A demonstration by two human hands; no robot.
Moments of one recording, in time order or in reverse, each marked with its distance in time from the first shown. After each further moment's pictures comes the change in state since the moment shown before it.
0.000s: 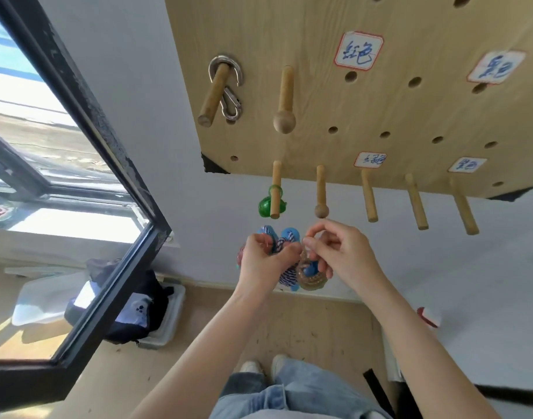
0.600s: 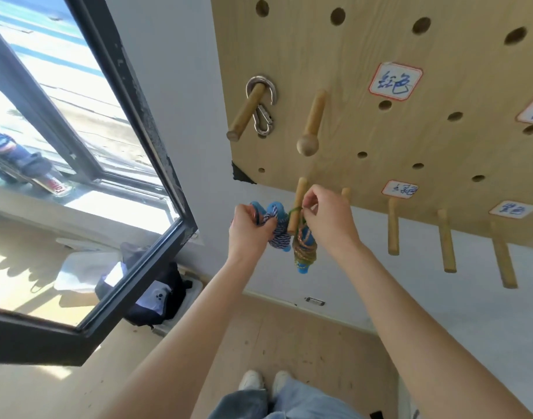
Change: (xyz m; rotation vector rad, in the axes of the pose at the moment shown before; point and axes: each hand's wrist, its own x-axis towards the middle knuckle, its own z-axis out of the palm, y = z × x) left_hand 0.059 0.024 -0.024 0.230 0.418 0.145; right_hand 0.088 -0.035 0.016 -0.354 -0.001 -0.085
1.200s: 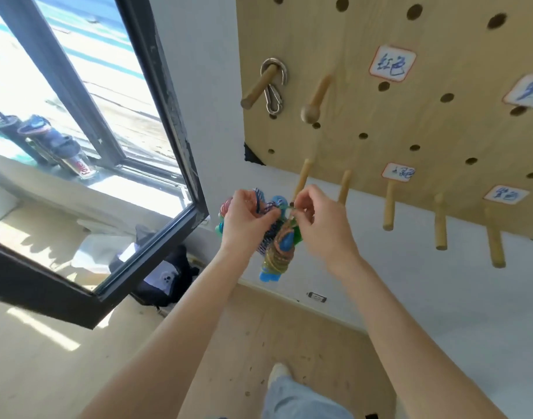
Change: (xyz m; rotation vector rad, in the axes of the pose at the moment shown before) left_hand -0.063 0.004 -0.026 -0.073 0.055 0.079; right_hand -0.074 -0.004 0.003 0.179 0.026 -0.236
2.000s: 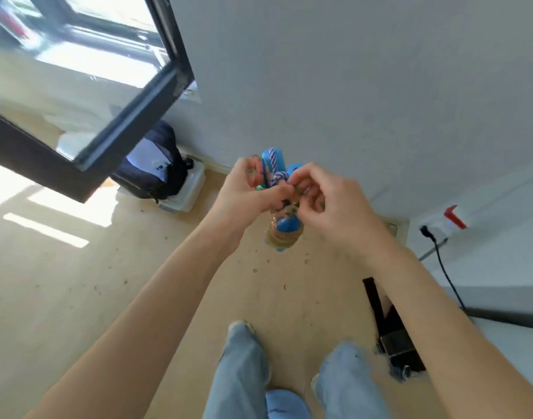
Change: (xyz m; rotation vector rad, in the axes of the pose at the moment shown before) left_hand -0.169 -0.171 -0.015 -0.275 -0.357 -0.236; right_hand -0.225 0.073 0.069 0.069 -0.324 0.051
